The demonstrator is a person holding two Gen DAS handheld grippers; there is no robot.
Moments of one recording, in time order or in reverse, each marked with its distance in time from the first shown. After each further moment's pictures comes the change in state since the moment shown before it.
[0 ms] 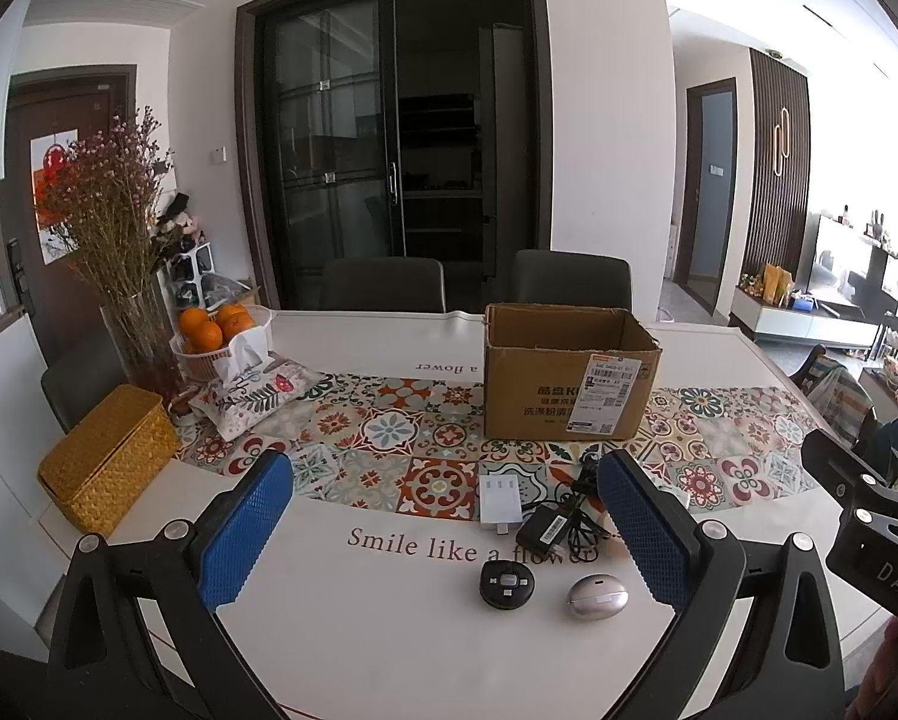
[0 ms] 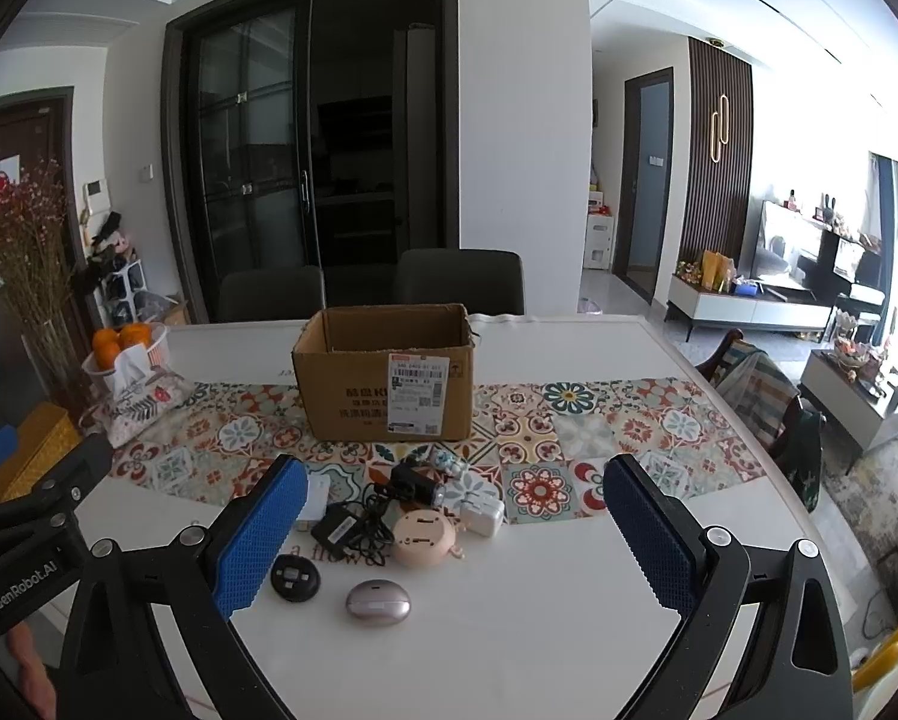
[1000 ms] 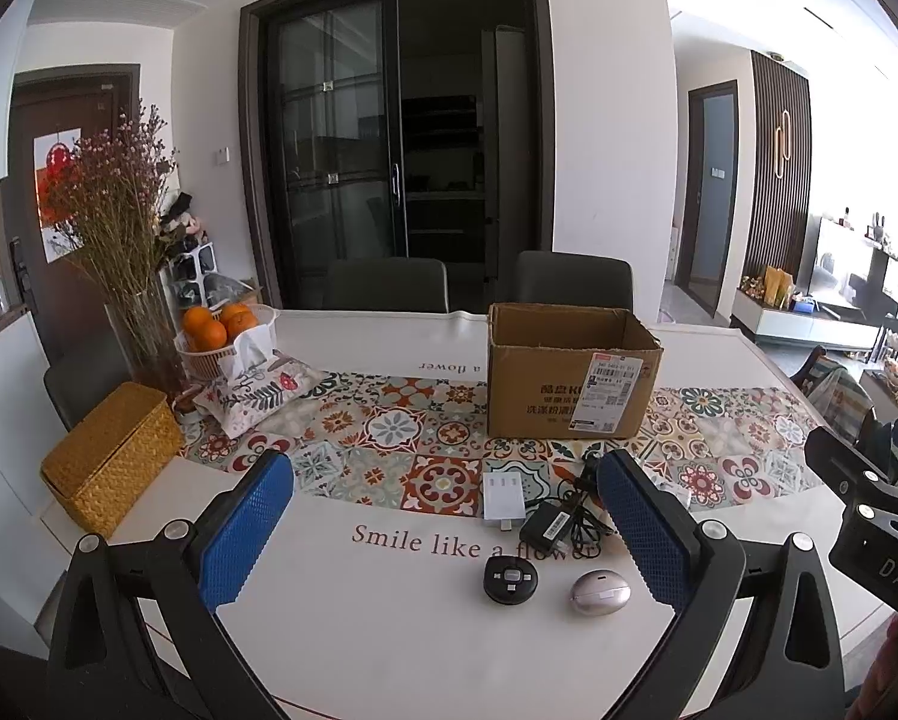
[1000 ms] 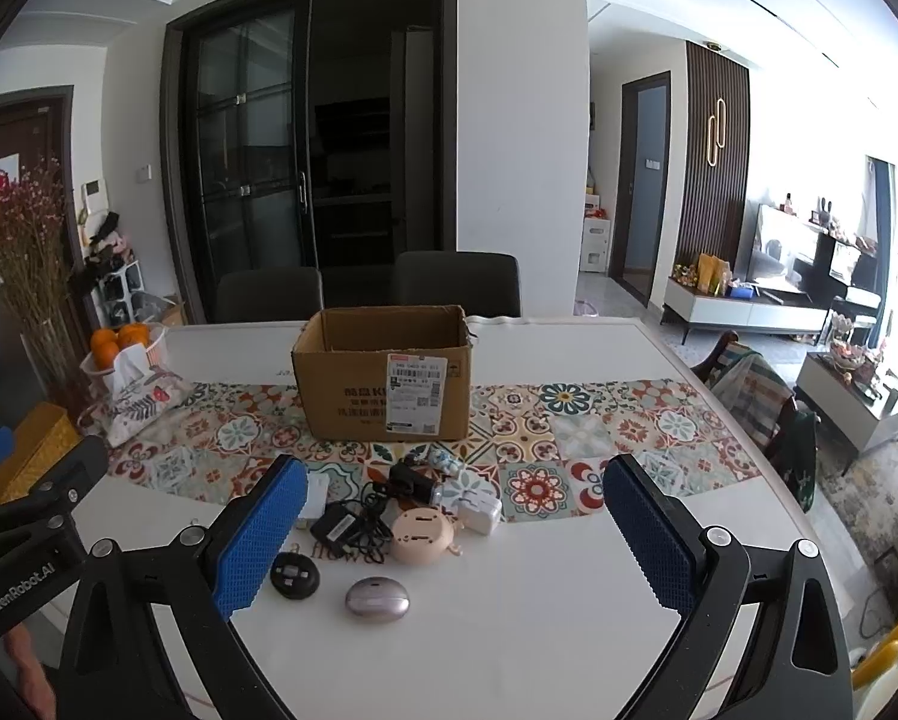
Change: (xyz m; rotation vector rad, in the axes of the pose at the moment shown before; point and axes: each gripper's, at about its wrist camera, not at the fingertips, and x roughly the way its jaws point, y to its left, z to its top) left arm -0.006 0.003 0.000 -0.005 -0.001 0.006; right arm -0.001 0.003 -0.003 0.000 0.000 -0.006
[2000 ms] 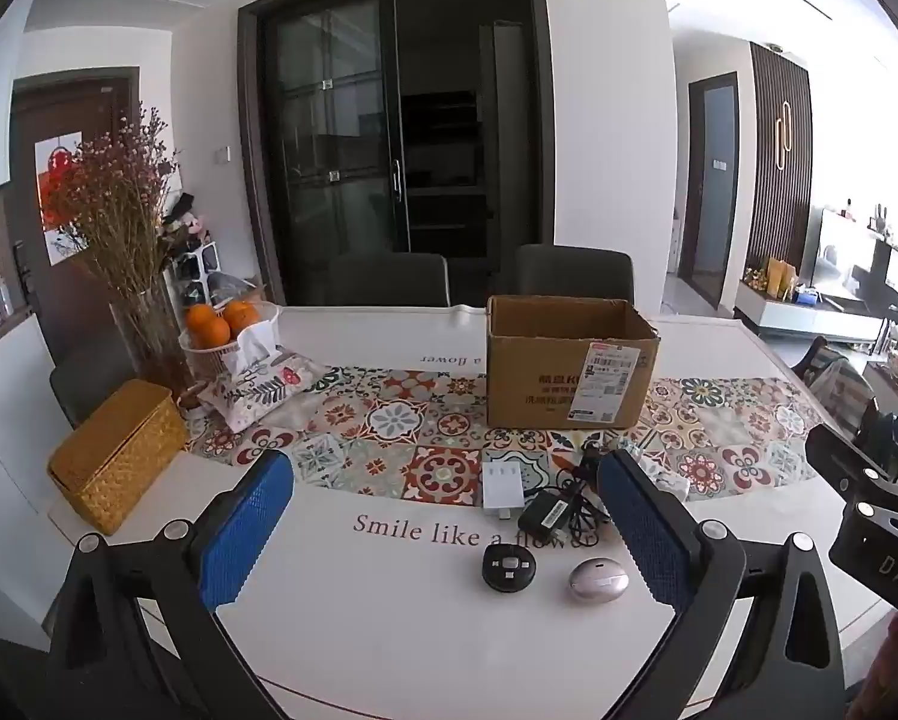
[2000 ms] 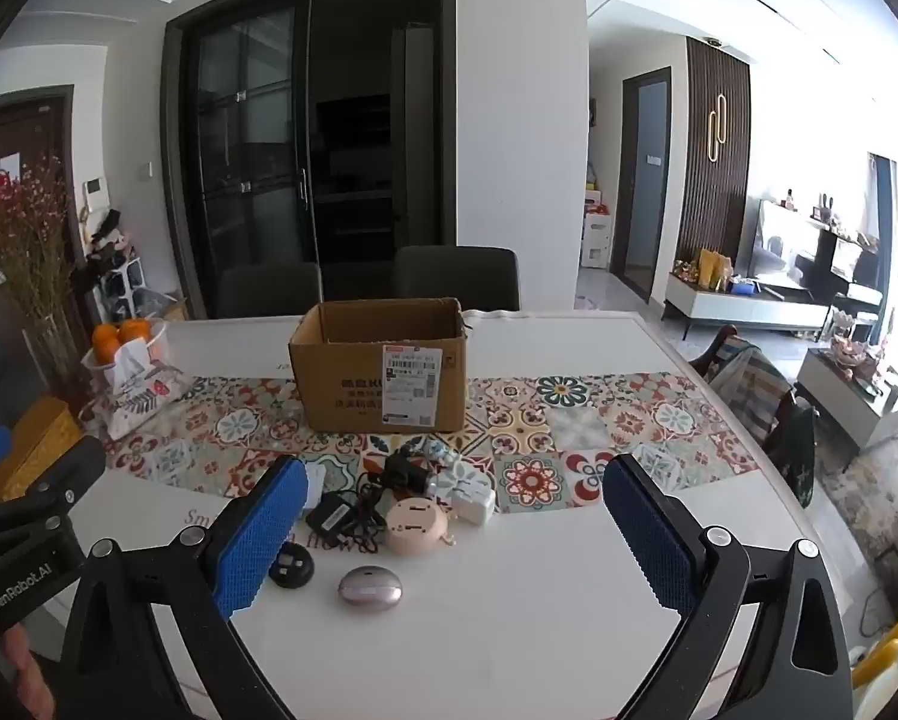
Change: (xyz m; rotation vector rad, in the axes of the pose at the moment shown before) left arm -0.007 -0.004 -0.011 0.004 0.013 0.005; right arm -0.005 -0.010 -0.006 -0.004 0.008 0.005
